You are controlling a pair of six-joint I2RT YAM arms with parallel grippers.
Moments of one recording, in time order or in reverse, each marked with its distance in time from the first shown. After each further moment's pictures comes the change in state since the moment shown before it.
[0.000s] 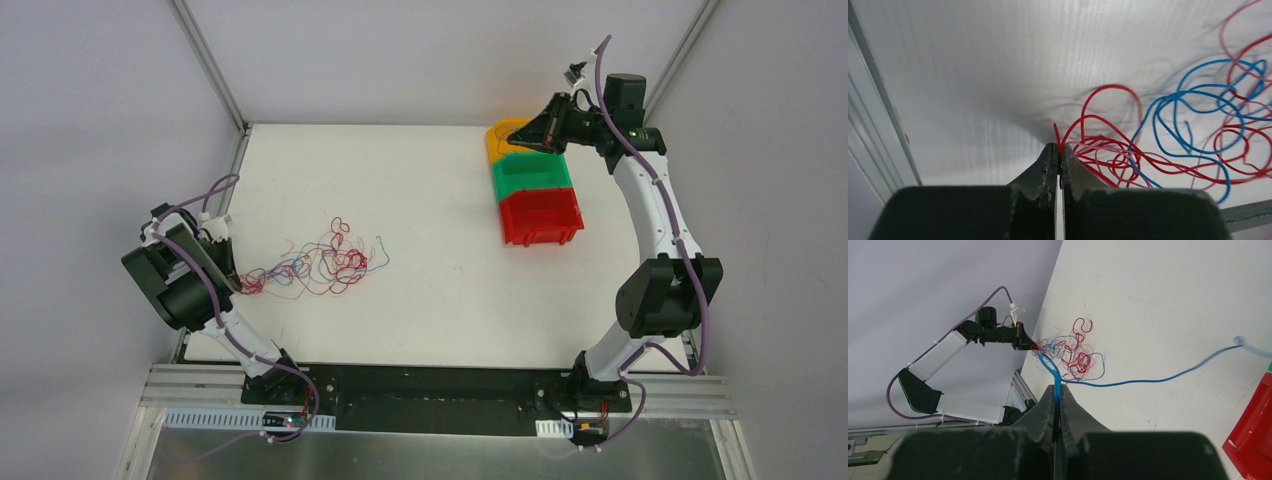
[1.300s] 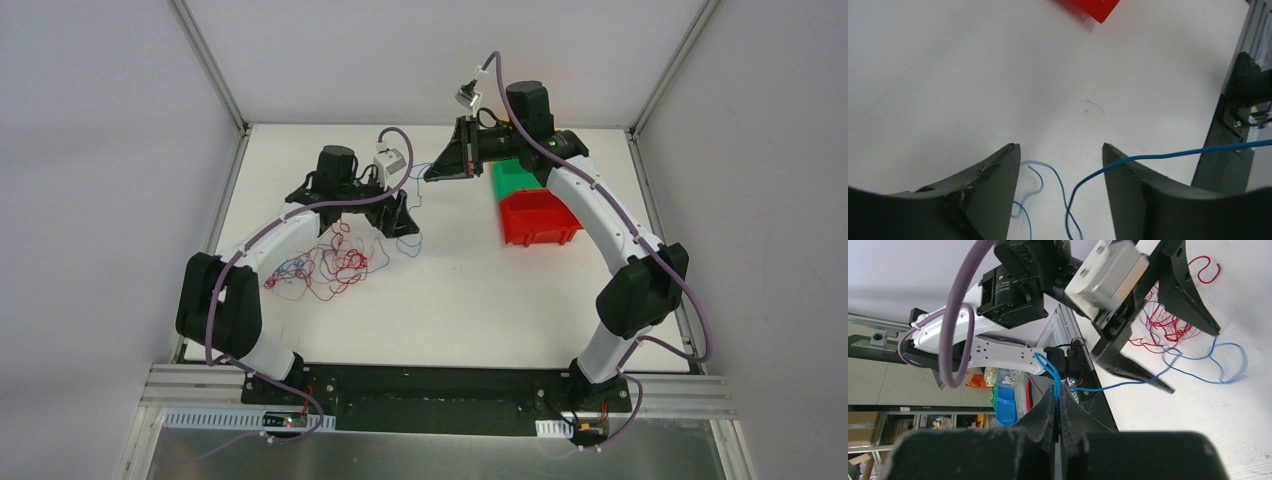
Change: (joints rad) left arm -1.049 -0.230 -0.037 0.686 0.473 -0.461; right arm 0.402 0.055 0.043 0.047 -0.083 0.048
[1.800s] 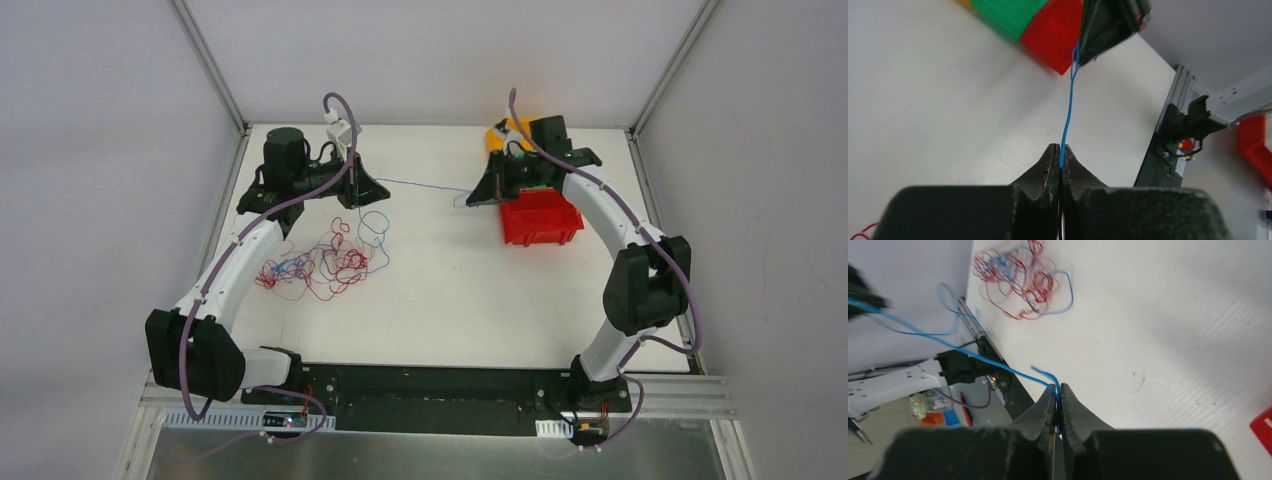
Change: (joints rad) left arm 0.141 -0.227 0.042 -0.067 0.100 -0.212; right arm -0.190 -0.010 -0.215 -0.154 0.214 -0.286
